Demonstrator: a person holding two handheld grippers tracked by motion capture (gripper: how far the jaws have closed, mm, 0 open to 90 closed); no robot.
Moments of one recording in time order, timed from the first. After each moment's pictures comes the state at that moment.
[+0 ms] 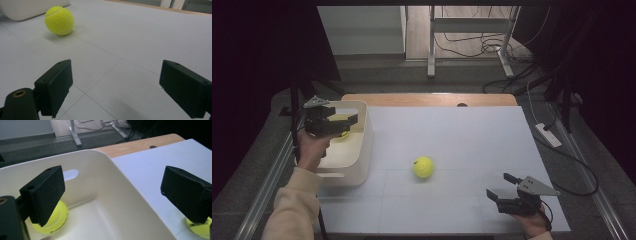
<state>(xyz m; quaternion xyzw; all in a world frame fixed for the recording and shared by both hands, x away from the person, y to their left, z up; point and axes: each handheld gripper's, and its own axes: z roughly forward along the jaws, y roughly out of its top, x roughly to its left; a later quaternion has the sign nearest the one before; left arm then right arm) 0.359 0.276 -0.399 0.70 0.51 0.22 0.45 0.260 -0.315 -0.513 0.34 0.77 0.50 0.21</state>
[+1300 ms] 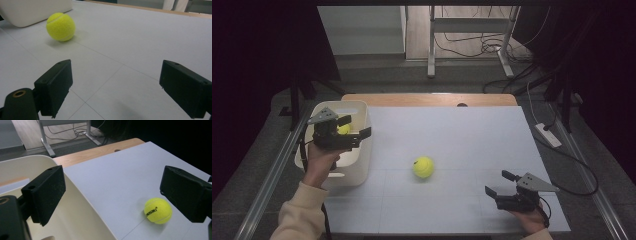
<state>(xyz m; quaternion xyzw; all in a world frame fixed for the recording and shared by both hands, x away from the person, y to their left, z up) 0.318 0.240 -0.397 0.72 0.44 0.18 0.51 0.269 -0.312 -0.512 0.34 0.76 0.51 0.20</state>
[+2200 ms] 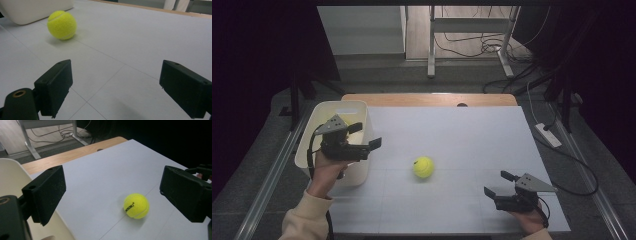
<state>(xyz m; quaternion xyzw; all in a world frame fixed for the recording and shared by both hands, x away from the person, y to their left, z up) 0.297 0.211 -0.392 0.74 0.39 0.17 0.52 0.268 -0.309 -0.513 0.33 0.77 0.51 0.20</state>
